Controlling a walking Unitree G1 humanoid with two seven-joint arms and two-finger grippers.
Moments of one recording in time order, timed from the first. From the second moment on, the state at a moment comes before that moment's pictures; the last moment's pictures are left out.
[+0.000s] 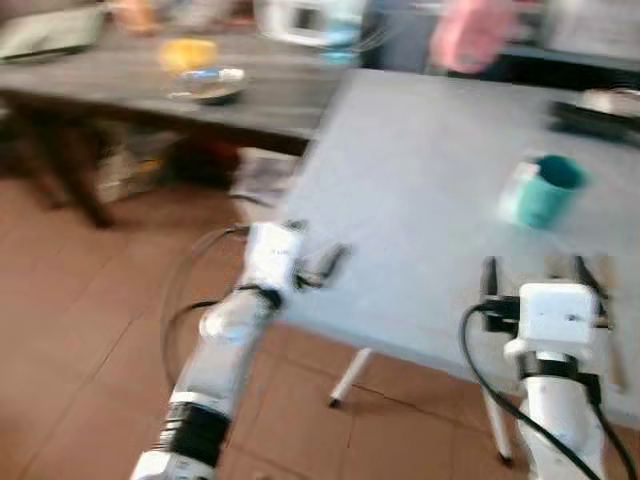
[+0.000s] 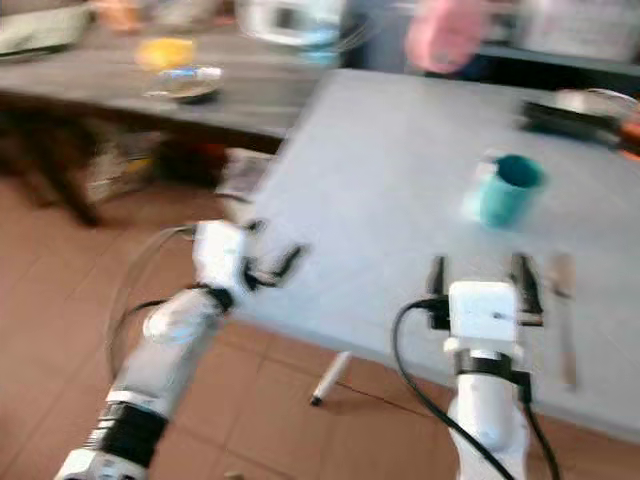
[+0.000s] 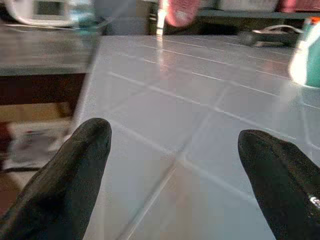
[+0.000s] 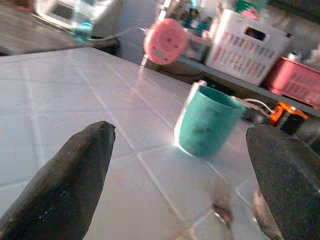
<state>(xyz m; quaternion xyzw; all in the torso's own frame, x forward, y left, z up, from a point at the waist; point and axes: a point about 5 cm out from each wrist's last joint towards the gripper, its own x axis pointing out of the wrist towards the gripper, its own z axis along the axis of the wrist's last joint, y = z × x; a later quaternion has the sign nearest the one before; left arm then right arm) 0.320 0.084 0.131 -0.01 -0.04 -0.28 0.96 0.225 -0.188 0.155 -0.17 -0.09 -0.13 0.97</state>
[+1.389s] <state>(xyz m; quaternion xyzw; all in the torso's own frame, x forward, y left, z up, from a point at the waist) 0.317 0.076 0.129 -0.02 -0.03 -0.29 0.96 0.221 -0.187 0.152 -0.17 -0.08 -0.12 0.97</state>
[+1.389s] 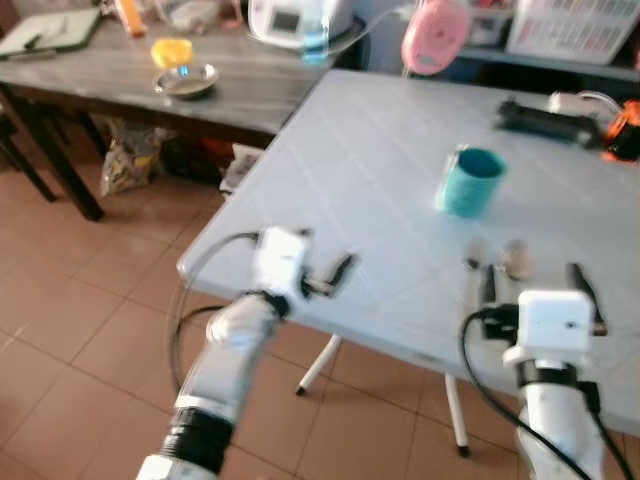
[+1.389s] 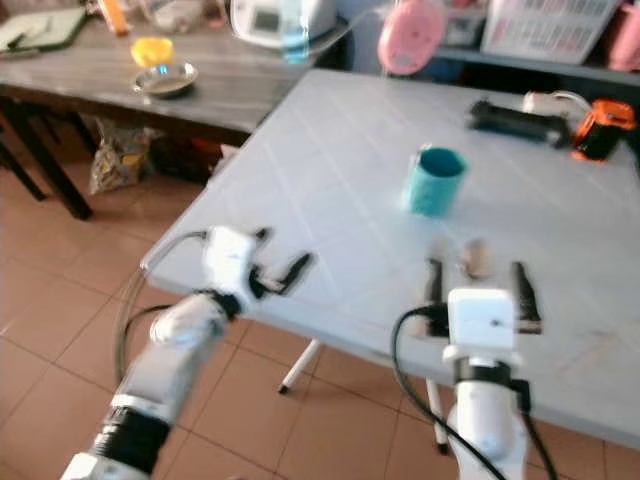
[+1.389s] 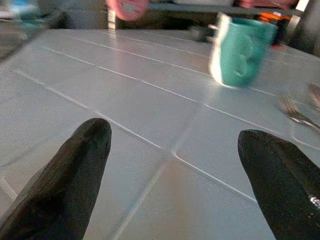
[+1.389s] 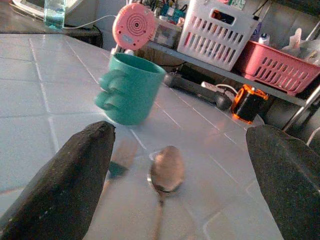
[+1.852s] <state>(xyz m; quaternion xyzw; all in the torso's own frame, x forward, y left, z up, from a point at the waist) 0.321 0.082 0.130 0.03 0.03 -0.40 0.91 0.226 -0.187 0.153 -0.14 -0.07 -0.13 0.98</state>
